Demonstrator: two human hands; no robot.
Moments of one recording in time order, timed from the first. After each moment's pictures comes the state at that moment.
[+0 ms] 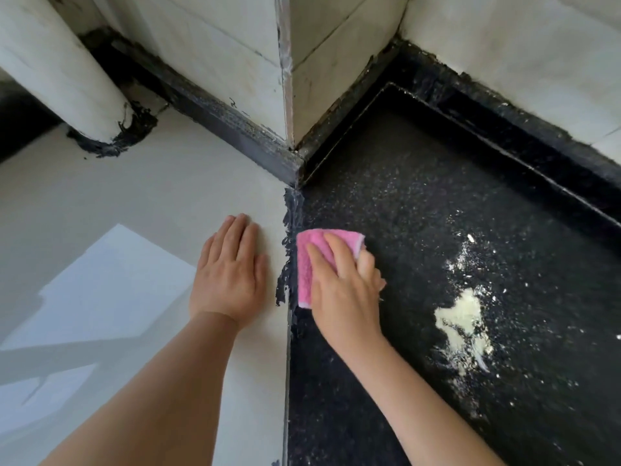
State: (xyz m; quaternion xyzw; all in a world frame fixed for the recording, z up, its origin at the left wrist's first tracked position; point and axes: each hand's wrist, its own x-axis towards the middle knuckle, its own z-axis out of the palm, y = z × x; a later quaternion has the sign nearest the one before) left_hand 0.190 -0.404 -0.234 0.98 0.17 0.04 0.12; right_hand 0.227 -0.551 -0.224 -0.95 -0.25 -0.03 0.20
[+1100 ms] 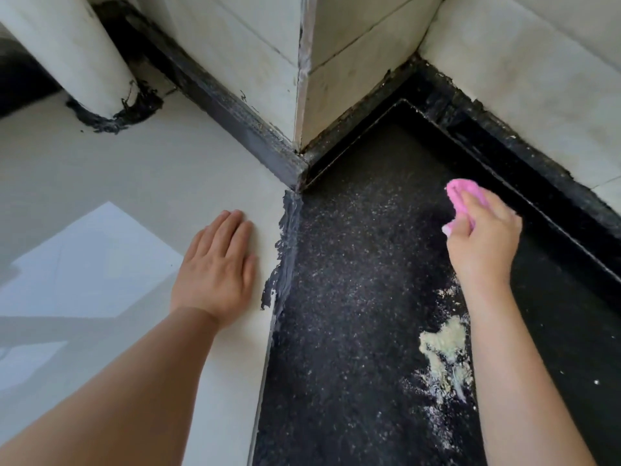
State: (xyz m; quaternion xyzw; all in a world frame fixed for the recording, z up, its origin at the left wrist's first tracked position) left_hand 0.190 -0.402 -0.235 0.98 0.16 0.07 0.09; right_hand 0.360 -0.644 -0.198 -0.97 -0.09 -0.09 0.20
